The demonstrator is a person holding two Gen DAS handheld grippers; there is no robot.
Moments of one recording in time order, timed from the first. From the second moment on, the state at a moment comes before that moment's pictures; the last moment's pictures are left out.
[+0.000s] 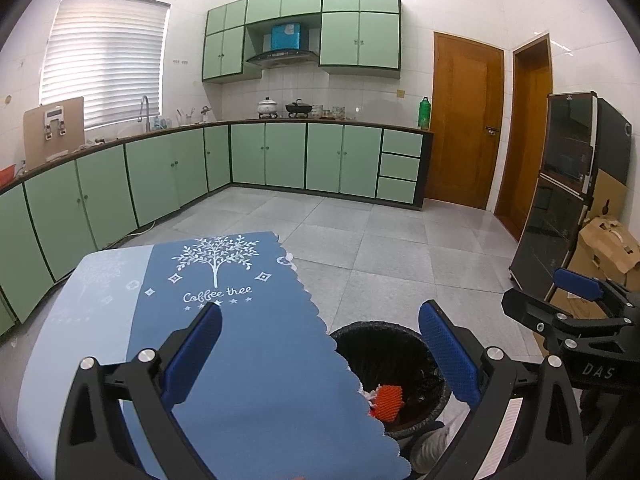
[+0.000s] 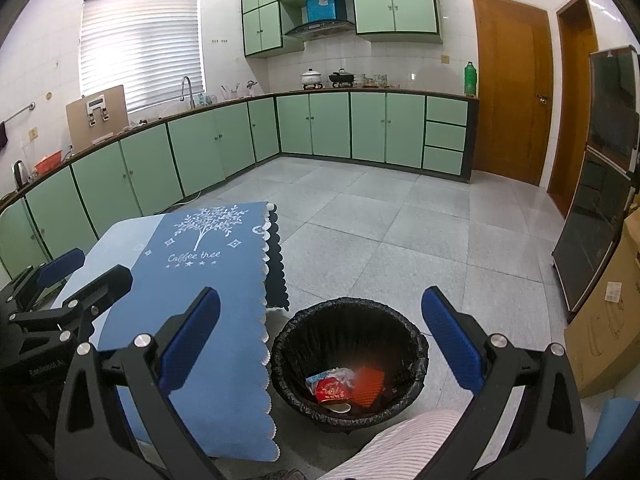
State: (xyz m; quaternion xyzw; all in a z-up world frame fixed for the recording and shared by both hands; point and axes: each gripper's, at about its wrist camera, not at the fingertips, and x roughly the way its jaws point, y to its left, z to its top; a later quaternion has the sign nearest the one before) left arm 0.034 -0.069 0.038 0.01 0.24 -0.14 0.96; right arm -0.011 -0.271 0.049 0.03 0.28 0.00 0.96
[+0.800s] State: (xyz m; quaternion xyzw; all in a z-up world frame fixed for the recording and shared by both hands) left arm 0.034 -0.067 0.038 0.01 0.24 -0.14 0.96; right arm -0.010 -0.268 0.049 0.02 0.28 0.00 0.96
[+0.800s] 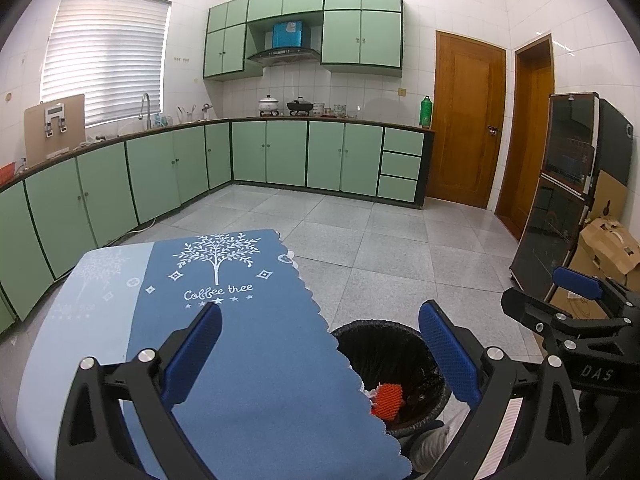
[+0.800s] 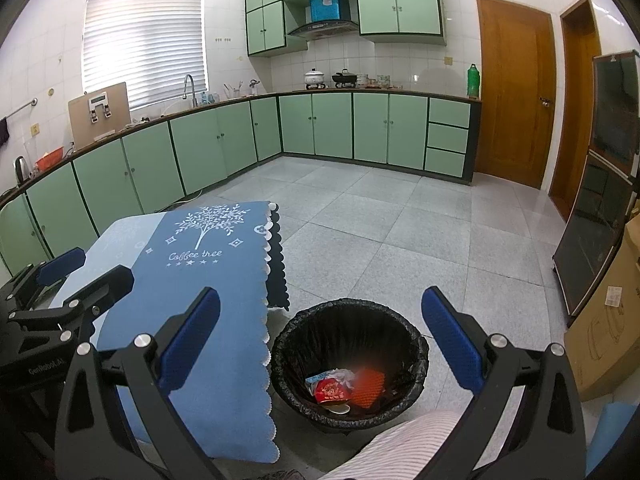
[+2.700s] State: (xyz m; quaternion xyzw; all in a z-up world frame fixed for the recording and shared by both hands) left arm 0.036 -0.067 0.040 0.01 0.24 -0.14 0.96; right arm -0.008 -0.268 0.049 0.02 0.28 0.00 0.96
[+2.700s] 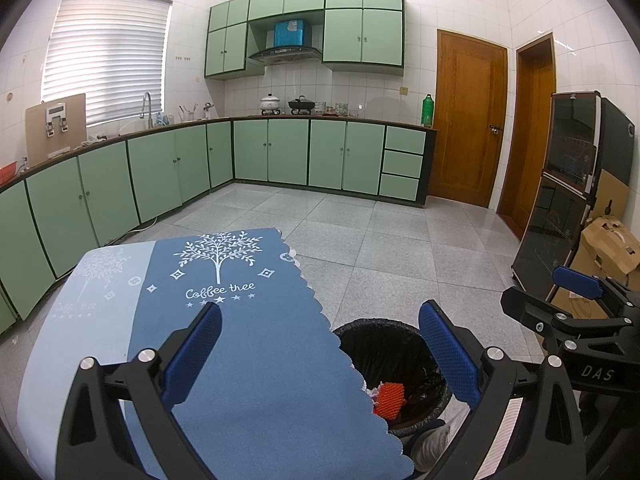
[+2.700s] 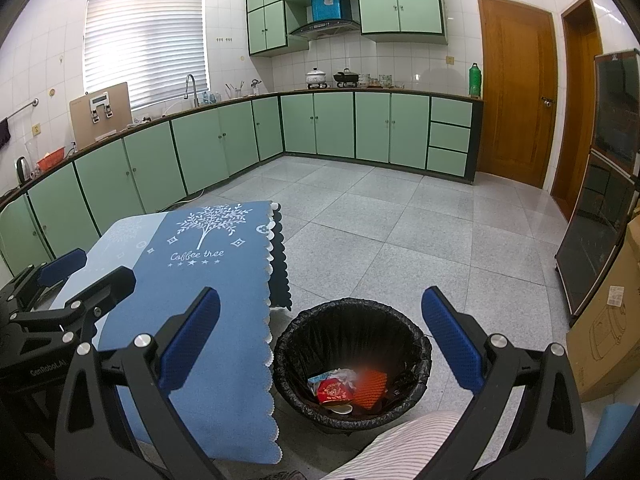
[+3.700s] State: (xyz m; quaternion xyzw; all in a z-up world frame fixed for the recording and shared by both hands) left arm 0.037 -0.064 0.033 0.01 0.25 -0.14 0.96; right arm -0.007 -0.268 0.047 0.02 0.28 0.00 0.96
